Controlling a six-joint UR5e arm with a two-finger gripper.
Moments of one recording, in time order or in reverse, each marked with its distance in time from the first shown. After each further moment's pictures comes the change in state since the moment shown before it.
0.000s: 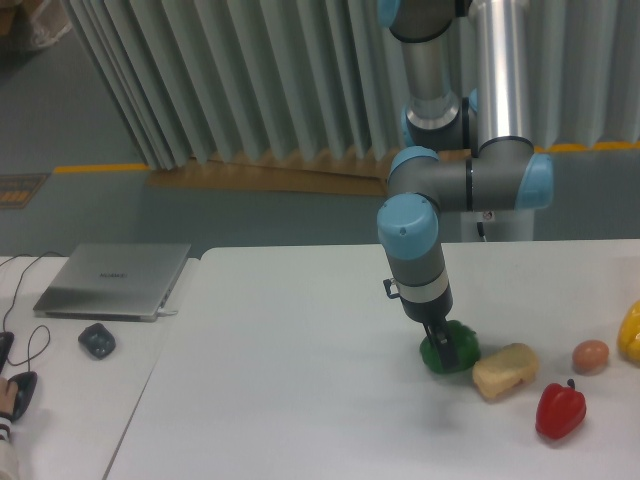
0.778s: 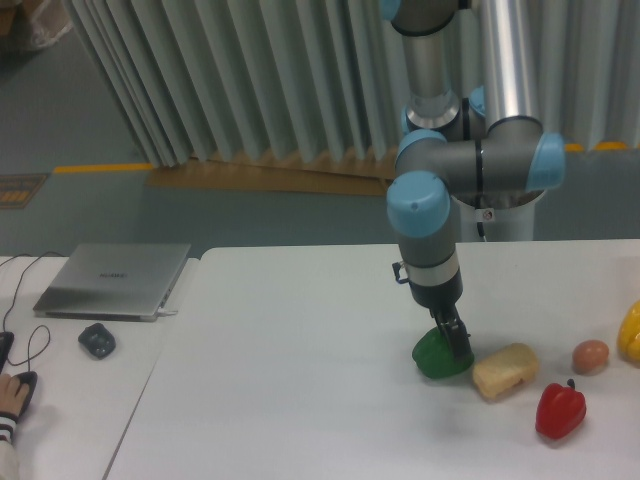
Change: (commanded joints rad) arm 0.048 0.087 0.012 -0.012 -0.035 0.011
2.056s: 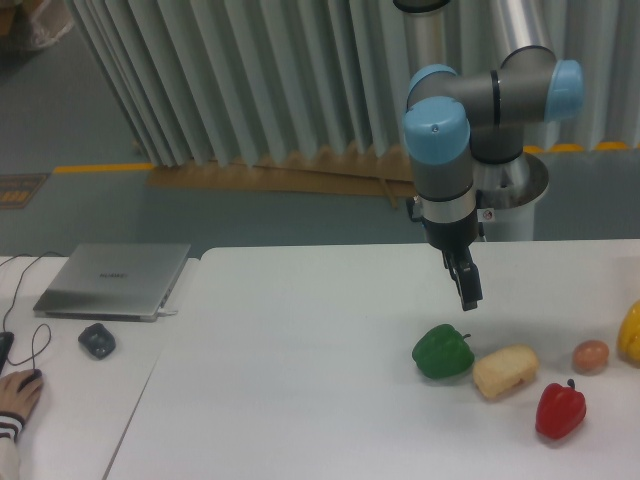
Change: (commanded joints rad) arm 0.025 0.110 0.005 -0.140 0.035 0.176
